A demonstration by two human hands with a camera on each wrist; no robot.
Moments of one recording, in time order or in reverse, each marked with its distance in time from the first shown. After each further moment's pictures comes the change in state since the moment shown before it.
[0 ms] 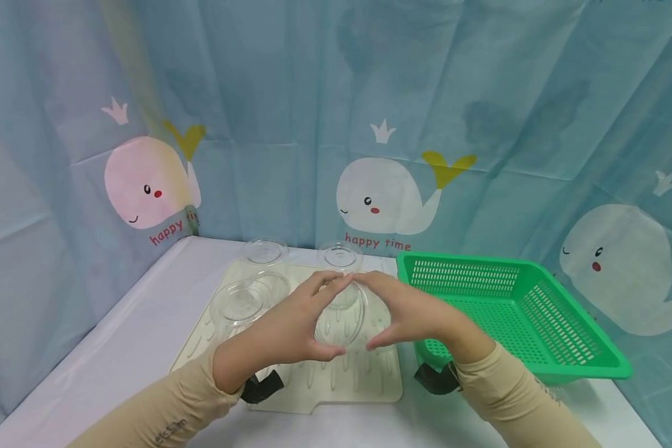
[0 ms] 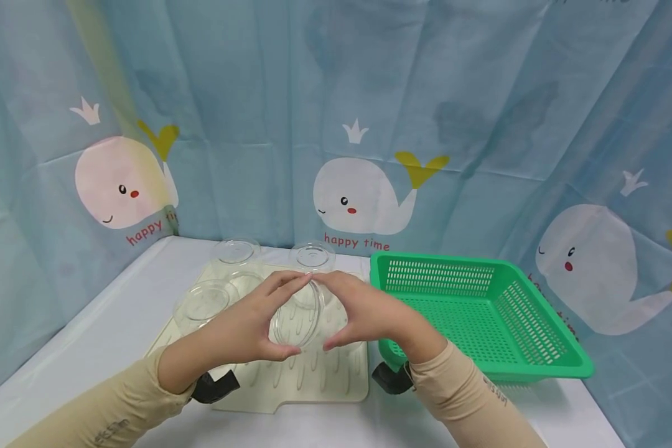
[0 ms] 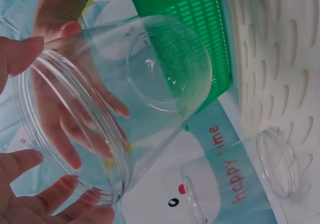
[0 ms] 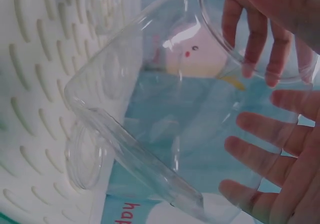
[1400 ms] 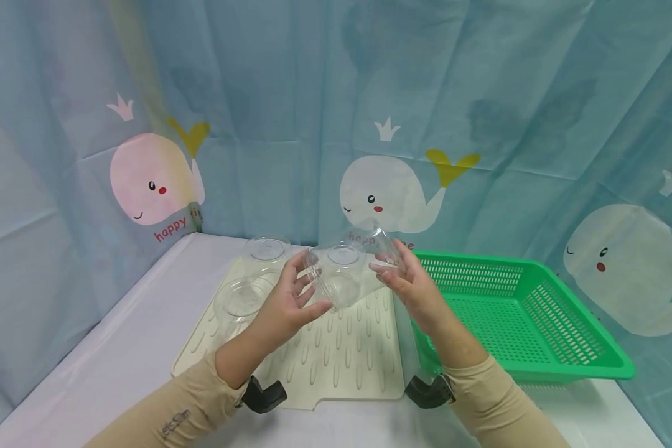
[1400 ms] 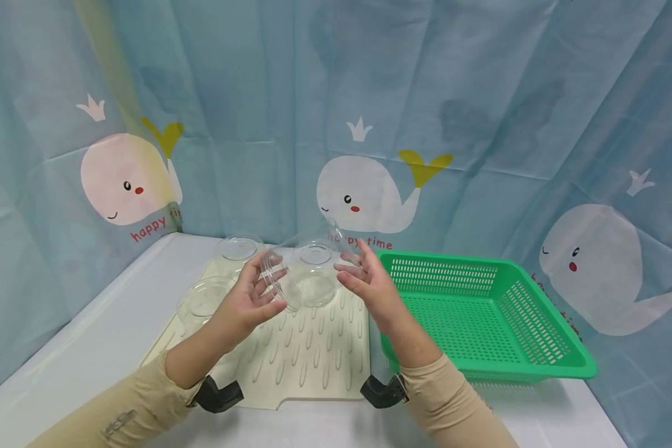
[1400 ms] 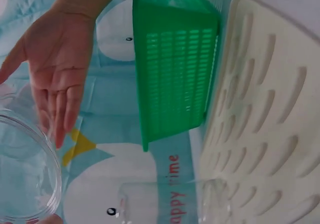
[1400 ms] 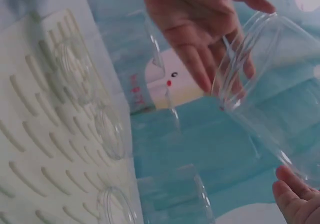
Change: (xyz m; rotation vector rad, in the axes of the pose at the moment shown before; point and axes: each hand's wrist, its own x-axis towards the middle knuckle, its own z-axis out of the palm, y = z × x) left_hand -0.007 -0.024 0.014 -0.906 0.274 -0.307; right_hand 0.004 0.012 0.016 1.015 0.451 0.134
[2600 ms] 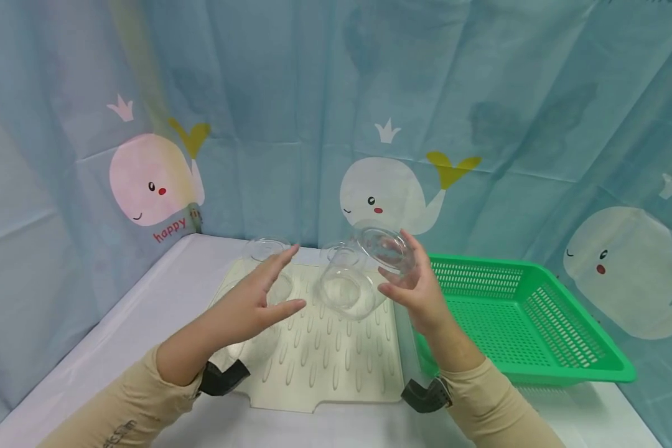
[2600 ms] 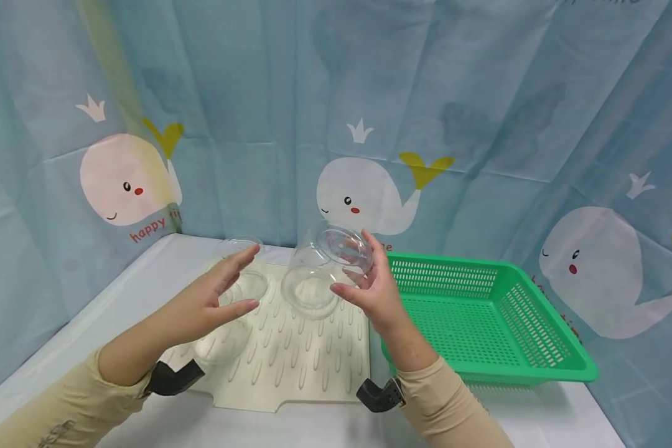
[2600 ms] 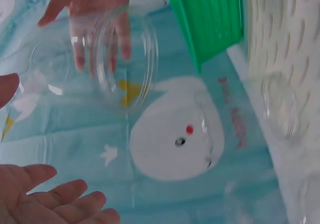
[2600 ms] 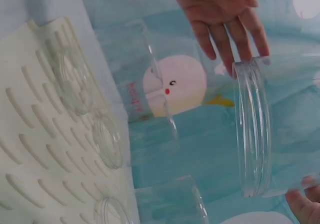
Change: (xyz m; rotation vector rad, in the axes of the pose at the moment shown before) left_hand -0.016 0.047 -0.043 0.717 -0.154 0.007; right_hand -0.001 -0.002 0.008 0.132 0.065 -0.257
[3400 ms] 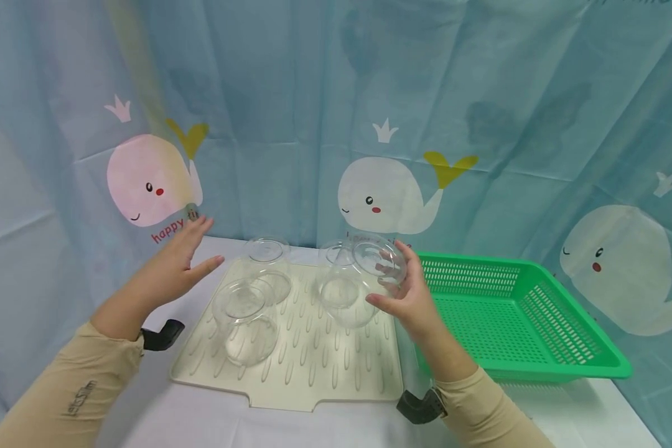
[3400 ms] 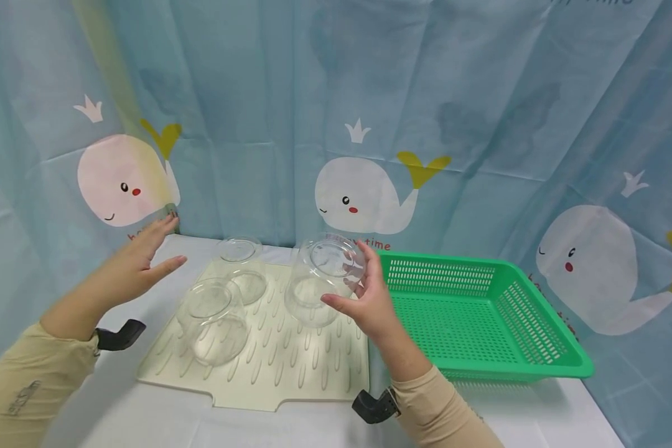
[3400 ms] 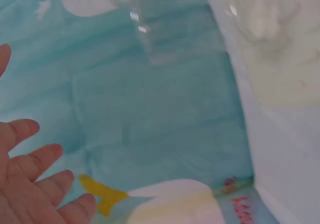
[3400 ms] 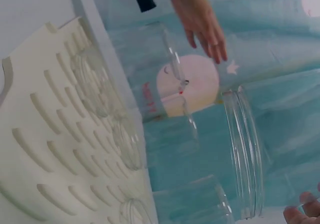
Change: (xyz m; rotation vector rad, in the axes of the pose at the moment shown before) left_hand -0.009 -0.101 -0.082 0.316 0.105 -0.096; right_hand -0.012 0.007 0.009 -0.168 0.075 0.104
